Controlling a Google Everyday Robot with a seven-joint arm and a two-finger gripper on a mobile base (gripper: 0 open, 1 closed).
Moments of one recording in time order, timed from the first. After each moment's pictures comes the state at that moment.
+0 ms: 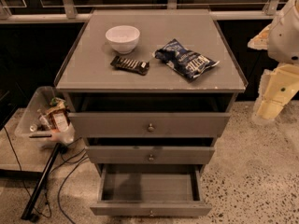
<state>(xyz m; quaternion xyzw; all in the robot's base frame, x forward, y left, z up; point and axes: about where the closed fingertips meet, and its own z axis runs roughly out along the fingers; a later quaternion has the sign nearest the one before) 0.438 -0.217 0.976 -0.60 0.78 -0.03 0.16</state>
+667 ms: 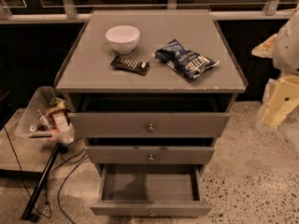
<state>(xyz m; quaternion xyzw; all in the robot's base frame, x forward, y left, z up) 0.437 -0.228 0.960 -0.60 0.78 -0.03 0.17</state>
